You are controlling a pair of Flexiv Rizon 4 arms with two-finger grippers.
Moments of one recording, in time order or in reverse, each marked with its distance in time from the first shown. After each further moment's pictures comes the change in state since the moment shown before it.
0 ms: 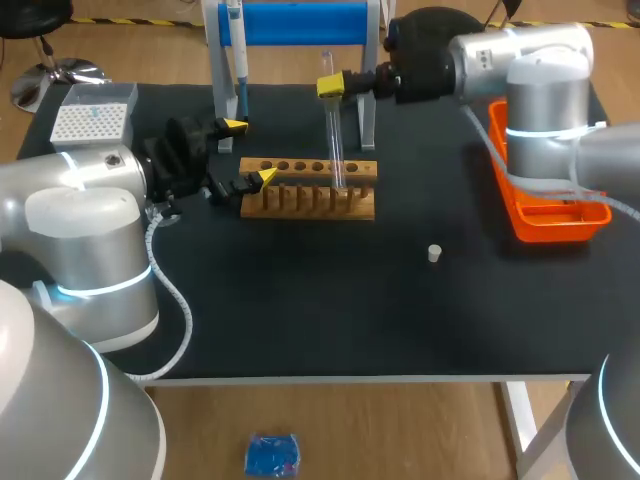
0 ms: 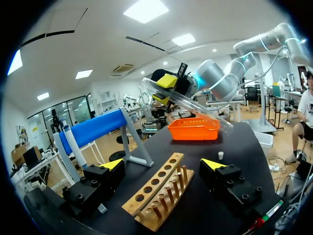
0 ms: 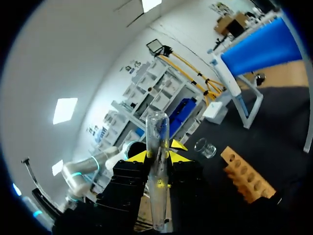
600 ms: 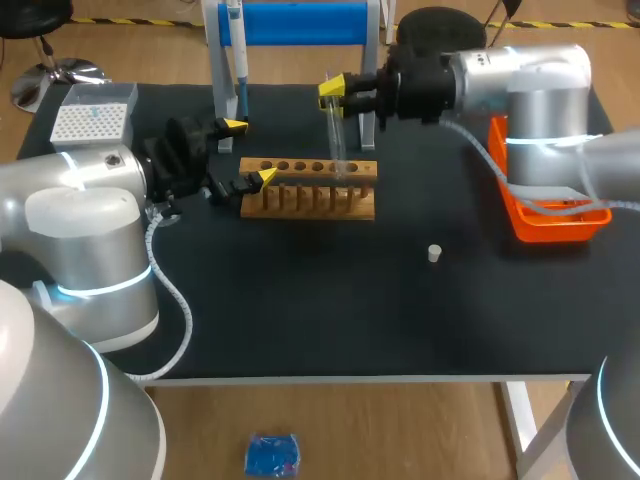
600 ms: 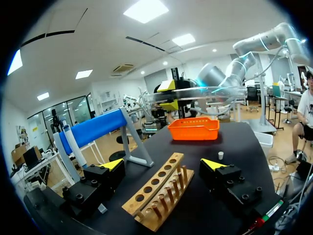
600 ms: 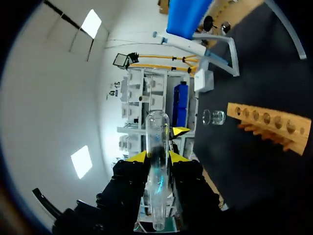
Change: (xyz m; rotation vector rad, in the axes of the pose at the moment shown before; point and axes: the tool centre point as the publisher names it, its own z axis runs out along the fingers) left arm 0.000 0.000 0.000 0.000 0.000 0.000; right arm -0.001 -0.009 -0.003 -0.013 0.058 0.571
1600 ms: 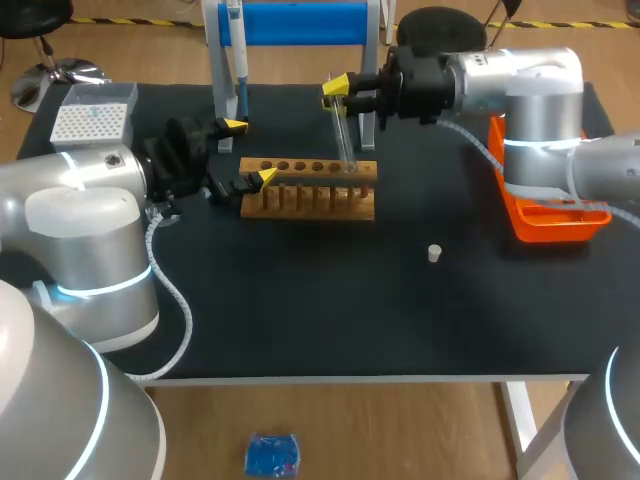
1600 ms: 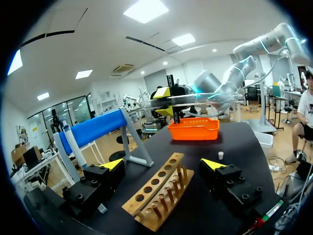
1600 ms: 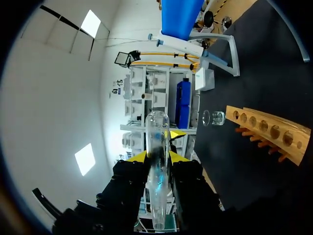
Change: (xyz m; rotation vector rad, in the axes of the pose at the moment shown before) left arm 0.000 0.000 0.000 0.000 0.000 0.000; right arm -0.011 0.014 -0.006 0.030 0.026 -0.010
